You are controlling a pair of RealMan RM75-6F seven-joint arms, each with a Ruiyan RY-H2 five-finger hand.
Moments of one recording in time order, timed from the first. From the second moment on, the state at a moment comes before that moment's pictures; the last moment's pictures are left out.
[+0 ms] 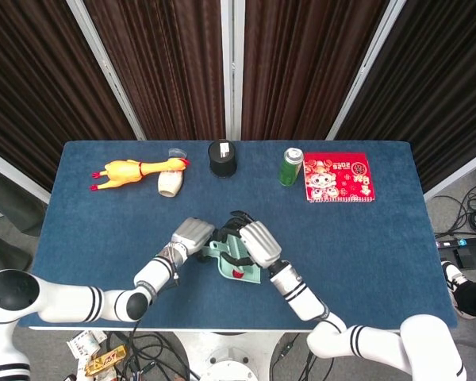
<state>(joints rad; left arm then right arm) -1.15 -1.56 -0.07 -1.56 0.48 0.77 0.52 0.75 -1.88 0.18 -1.21 -1.51 1.16 0.28</state>
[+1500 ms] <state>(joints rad) -0.63 -1.28 0.04 -1.61 0.99 1.26 0.24 0.60 -1.41 0.05 -1.34 -1.38 1.00 -0.05</state>
